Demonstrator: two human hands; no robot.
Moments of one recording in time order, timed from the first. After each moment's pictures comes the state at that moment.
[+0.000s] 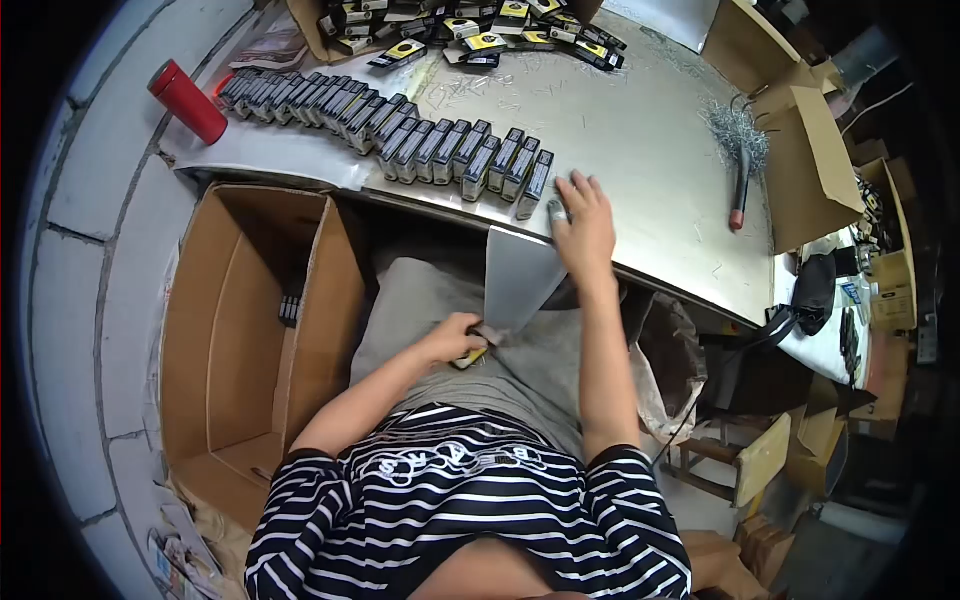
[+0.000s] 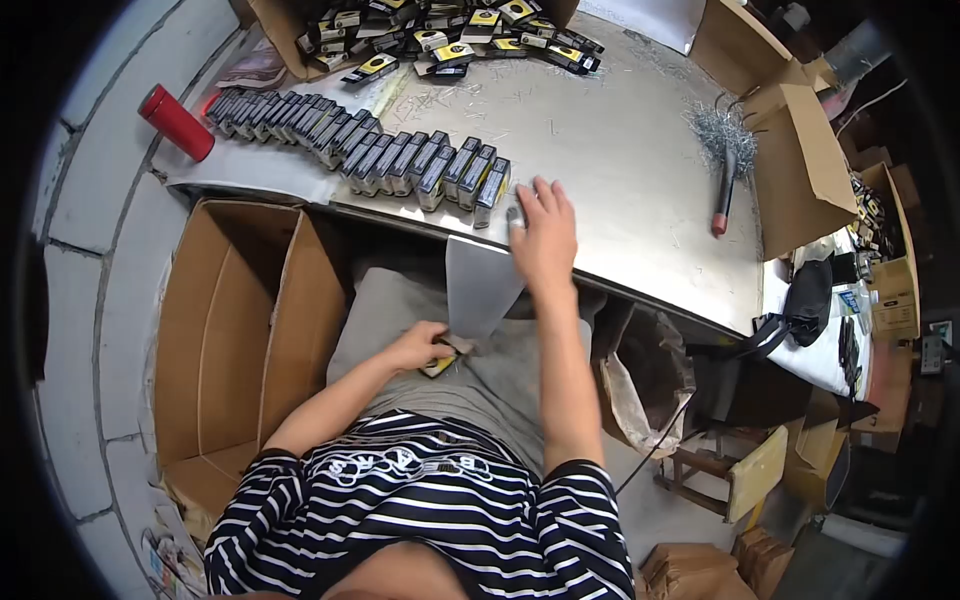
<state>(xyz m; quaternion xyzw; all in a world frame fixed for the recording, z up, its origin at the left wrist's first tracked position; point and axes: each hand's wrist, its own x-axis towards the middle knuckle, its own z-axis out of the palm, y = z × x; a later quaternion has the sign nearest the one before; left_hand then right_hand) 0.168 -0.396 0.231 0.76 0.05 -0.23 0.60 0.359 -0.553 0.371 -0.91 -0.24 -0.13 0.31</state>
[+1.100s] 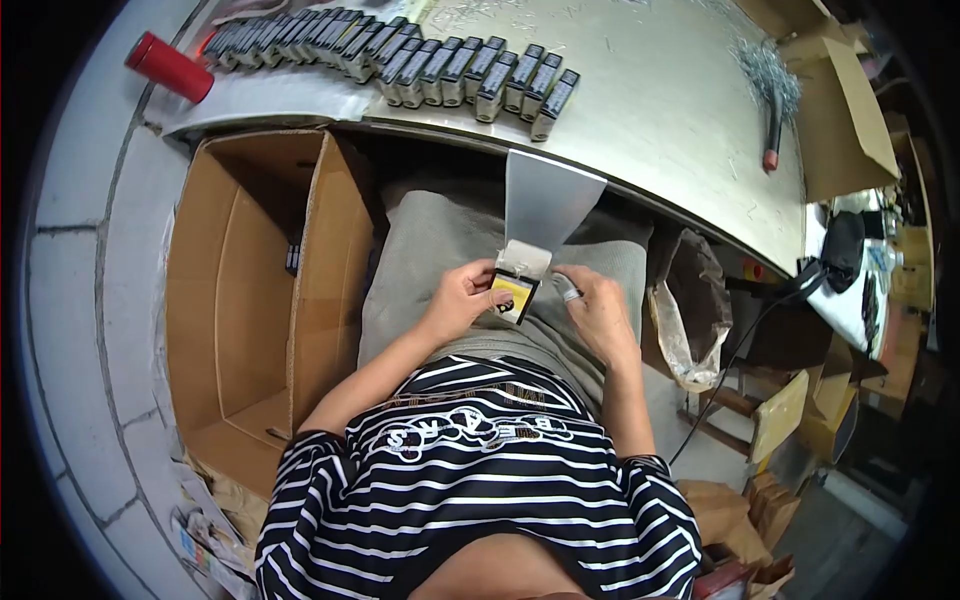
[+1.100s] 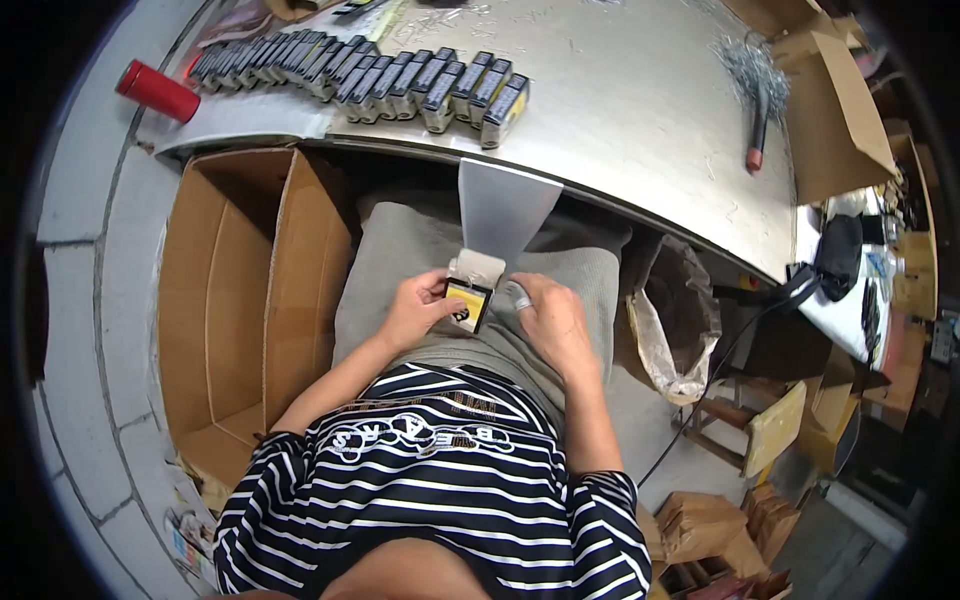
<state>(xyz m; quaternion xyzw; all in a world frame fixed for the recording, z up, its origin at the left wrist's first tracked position) 0.125 -0.416 0.288 0.55 0.11 -0.14 0.82 0.209 -0.619 0.367 -0.89 -0.23 0.16 0.36</state>
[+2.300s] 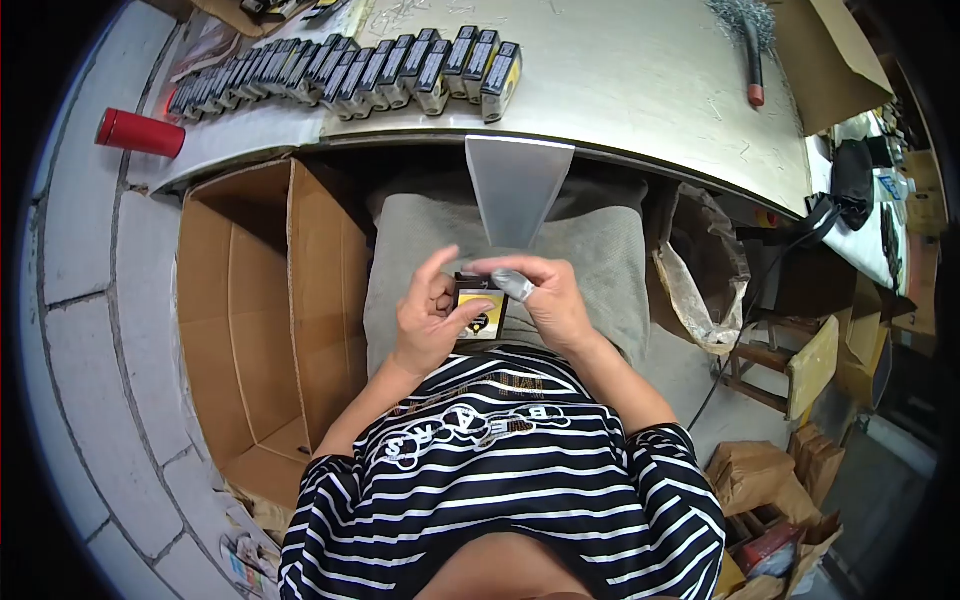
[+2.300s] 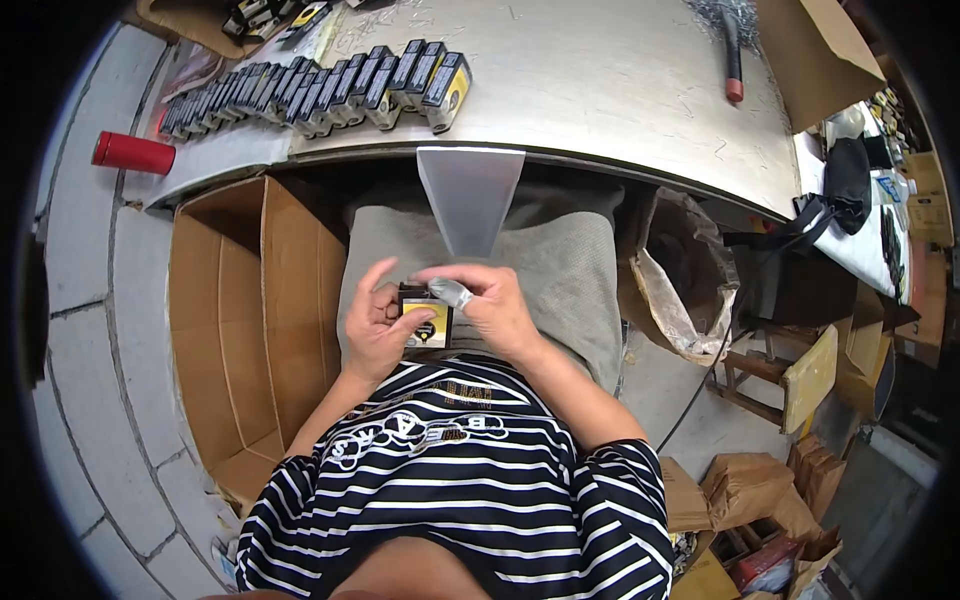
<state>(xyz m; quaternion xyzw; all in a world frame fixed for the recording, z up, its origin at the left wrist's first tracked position) 0.103 -0.423 0.351 0.70 0.03 0.10 0.70 0.182 -0.578 0.366 -0.55 -0.08 0.32 0.77</state>
